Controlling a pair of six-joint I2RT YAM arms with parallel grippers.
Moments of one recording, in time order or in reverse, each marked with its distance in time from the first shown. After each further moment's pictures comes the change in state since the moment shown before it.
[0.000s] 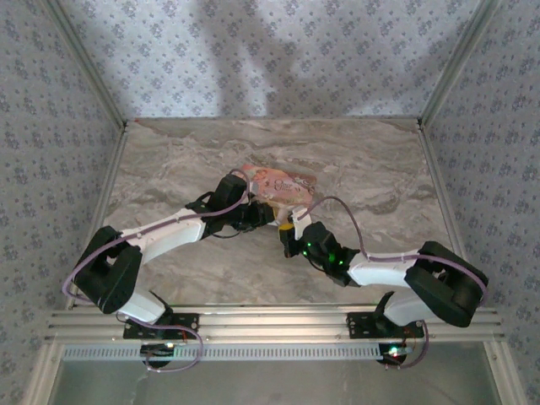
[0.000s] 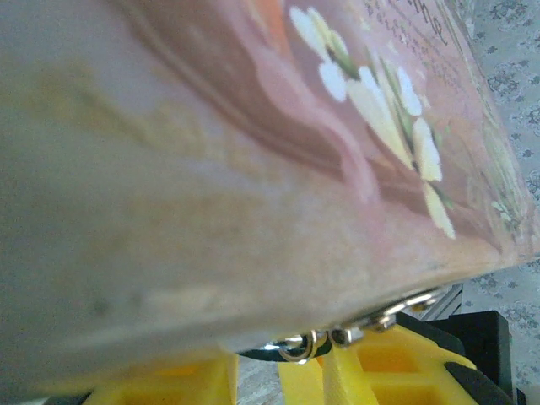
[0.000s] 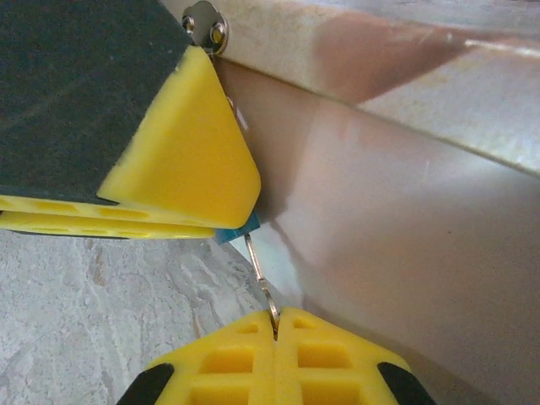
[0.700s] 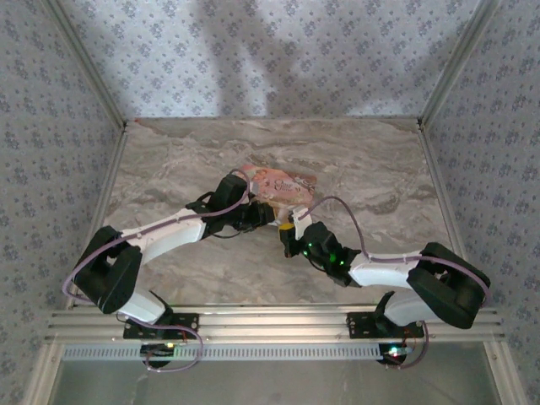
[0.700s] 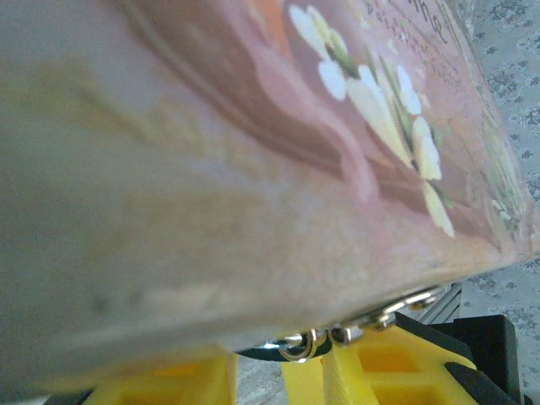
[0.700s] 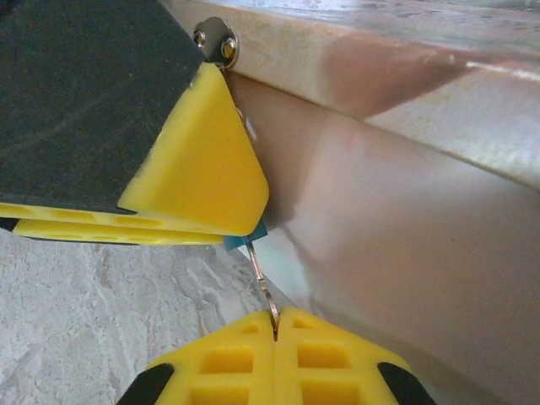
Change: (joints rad) left arm -0.004 0.000 0.001 0.000 -0.001 -0.007; right arm -0.003 -0.013 -0.003 0.001 -0.005 0.000
